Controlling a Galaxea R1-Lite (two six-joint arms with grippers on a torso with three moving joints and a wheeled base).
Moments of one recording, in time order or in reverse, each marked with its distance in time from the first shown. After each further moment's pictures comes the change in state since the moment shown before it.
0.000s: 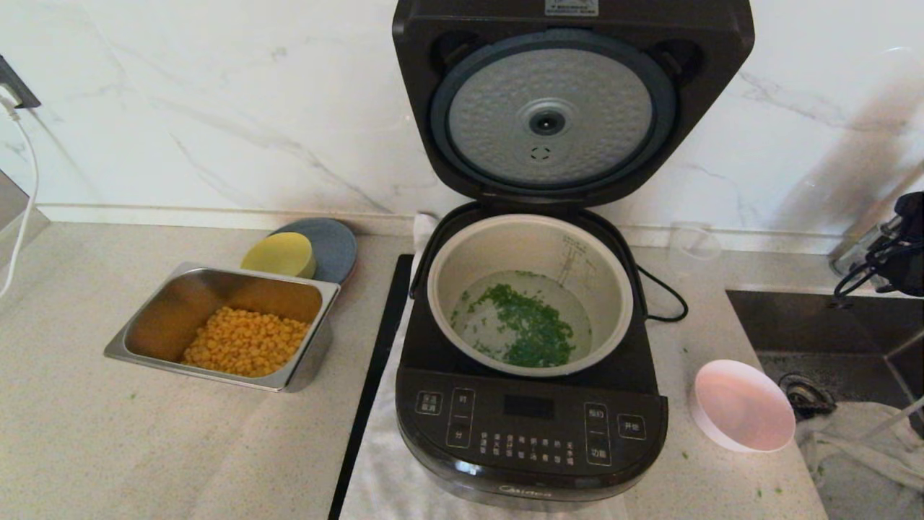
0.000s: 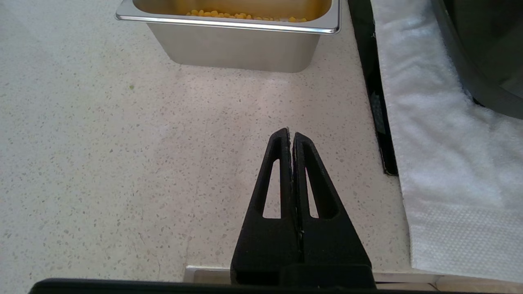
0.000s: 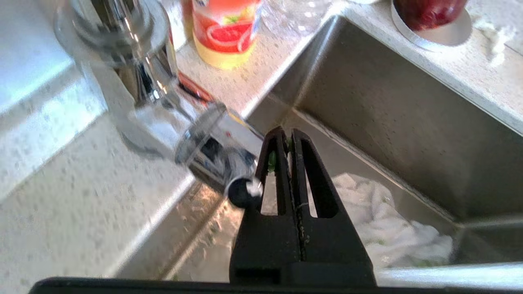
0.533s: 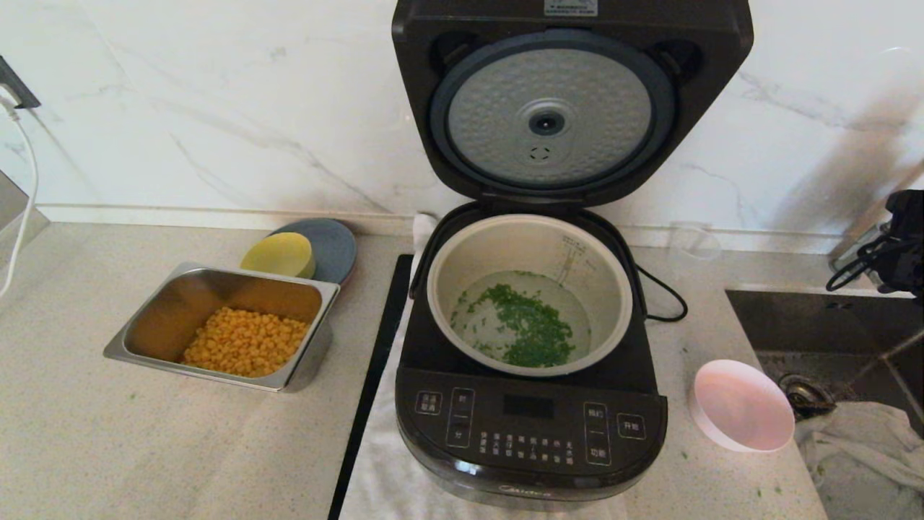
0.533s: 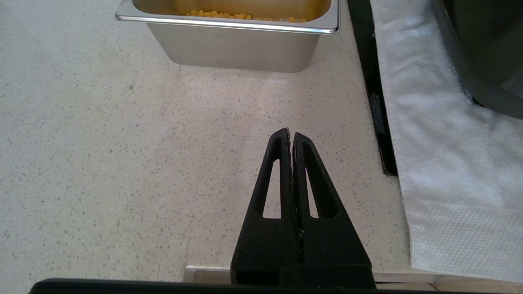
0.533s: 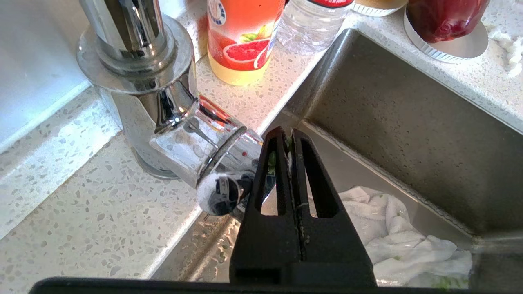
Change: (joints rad) left arm 0.000 0.000 0.000 0.000 0.000 0.000; right arm 0.021 0.053 -0.088 0.001 -0.008 0.000
